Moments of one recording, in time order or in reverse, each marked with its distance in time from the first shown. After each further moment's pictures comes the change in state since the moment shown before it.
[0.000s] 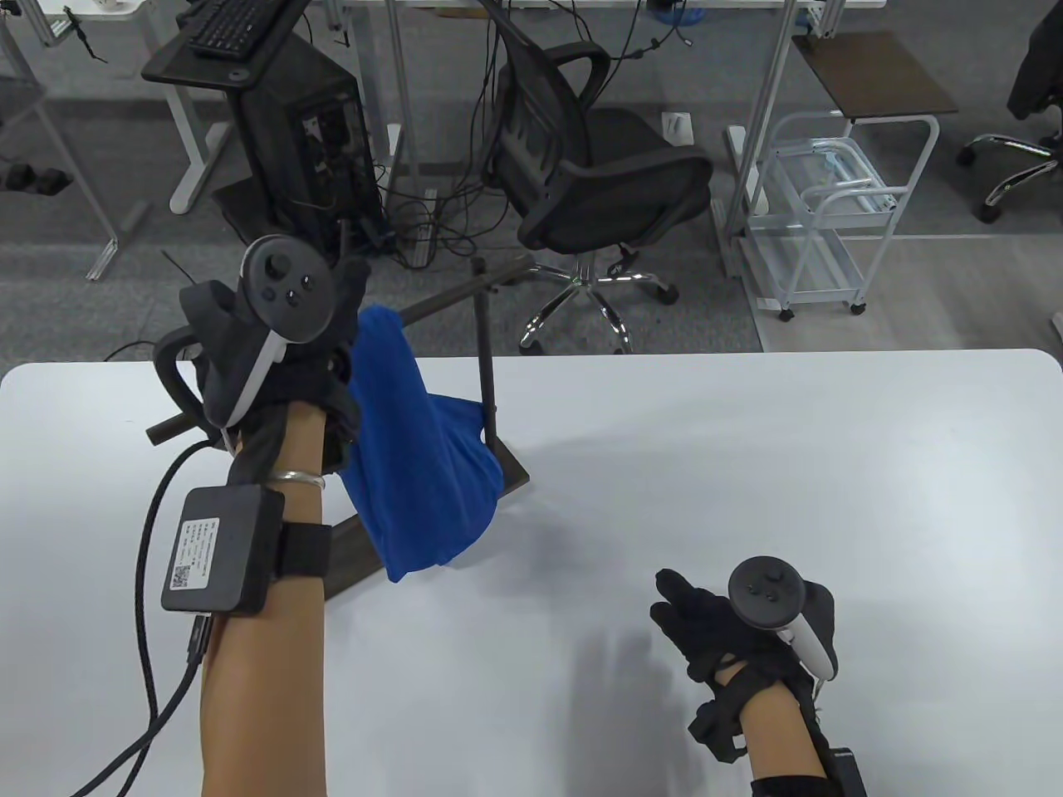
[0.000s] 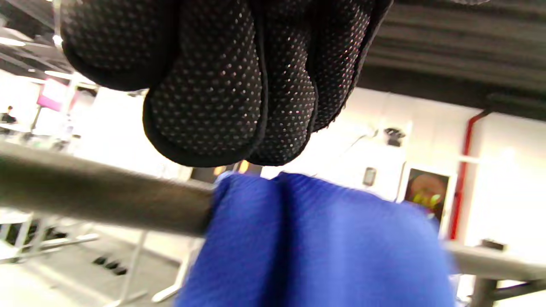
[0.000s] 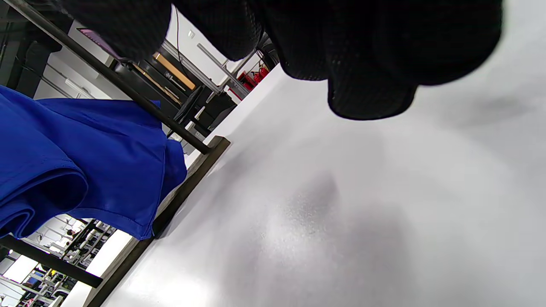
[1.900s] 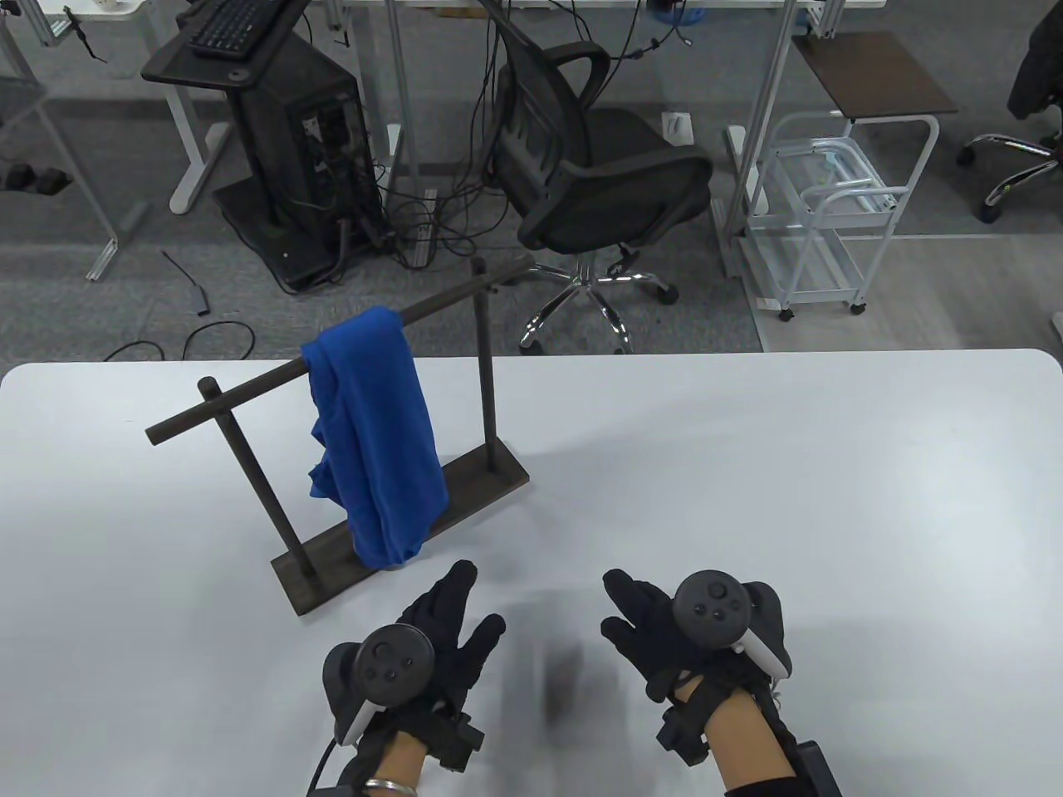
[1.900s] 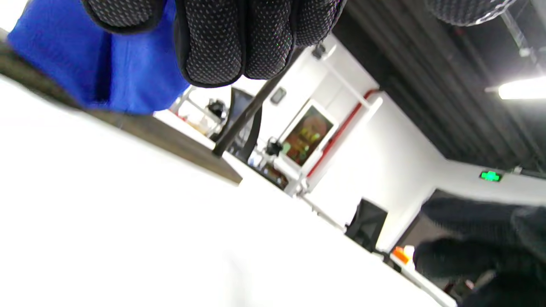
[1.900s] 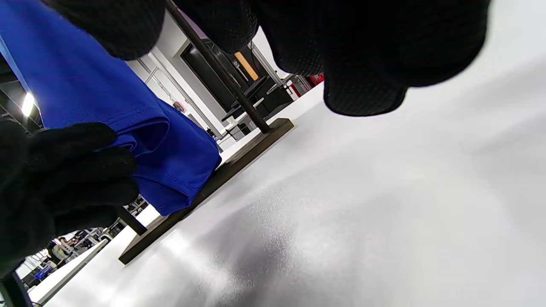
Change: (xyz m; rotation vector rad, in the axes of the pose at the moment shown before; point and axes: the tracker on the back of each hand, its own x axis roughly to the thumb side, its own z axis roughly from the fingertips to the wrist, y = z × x) left_hand -0.052 -0.265 0.237 -0.372 -0.244 0.499; right_hand 0.042 0.034 -0.002 0.005 -0.244 0.153
